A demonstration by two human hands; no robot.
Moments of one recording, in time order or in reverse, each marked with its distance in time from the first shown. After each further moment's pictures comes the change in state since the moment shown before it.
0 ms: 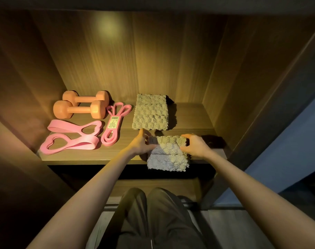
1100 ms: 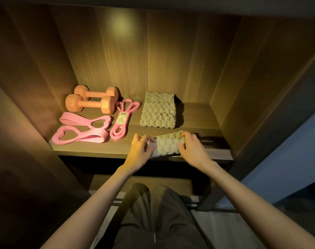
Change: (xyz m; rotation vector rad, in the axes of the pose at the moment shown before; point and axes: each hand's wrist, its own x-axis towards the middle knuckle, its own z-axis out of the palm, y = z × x) left_hand -0.053 -0.026 0.013 0.027 0.318 0.208; right_hand -0.028 -0.030 0.031 -0.140 0.233 -0.123
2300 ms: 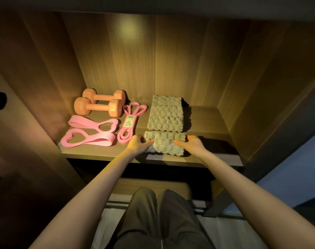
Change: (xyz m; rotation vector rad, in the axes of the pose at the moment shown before) left_hand 0.041 -0.016 -0.032 -0.143 -0.099 -0.414; right_hand 0.051 -0.008 0.016 0.560 -0.239 0.334
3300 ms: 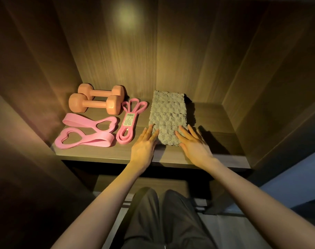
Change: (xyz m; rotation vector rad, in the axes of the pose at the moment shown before) left_hand 0.015 -0.025 0.033 0.639 0.253 0.483; right_hand 0.008 0.015 0.007 -1.022 0.114 -0.511
